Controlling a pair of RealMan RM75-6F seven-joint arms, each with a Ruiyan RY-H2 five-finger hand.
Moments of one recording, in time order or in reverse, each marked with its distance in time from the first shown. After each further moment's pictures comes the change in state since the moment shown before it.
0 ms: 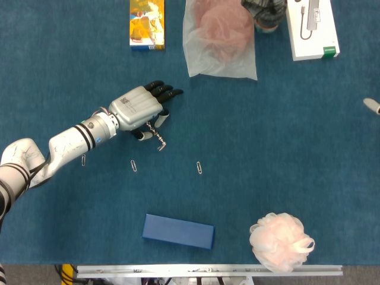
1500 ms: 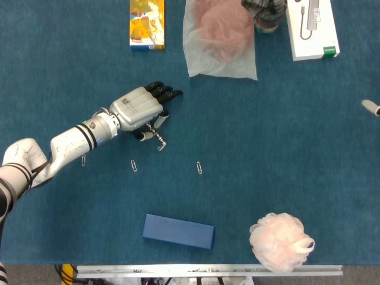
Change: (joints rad) left arm -0.007 -0.008 0.003 0.004 -0.011 -0.021 0.010; right arm -0.002 -0.010 -0.002 0.008 -0.004 -0.006 0.009
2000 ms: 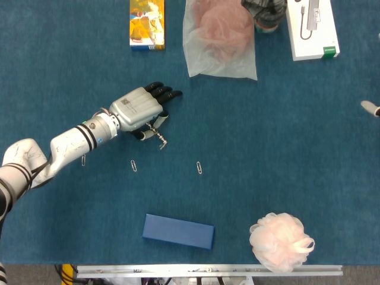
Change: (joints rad) left arm 0.001 0.007 0.000 -0.012 -0.005 -0.006 0.013; right arm 0.000 -0.006 -0.003 0.006 -0.003 -0.004 0.005
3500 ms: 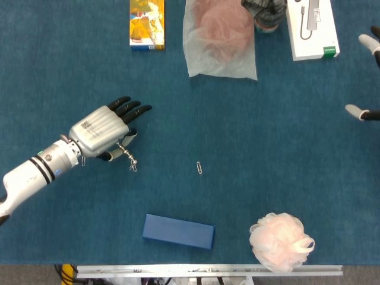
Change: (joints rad) left arm 0.174 0.333 -0.001 -0.514 -0.057 0.117 0.380; right arm 0.015 0.004 -0.005 -0.088 -0.034 0.017 -0.071
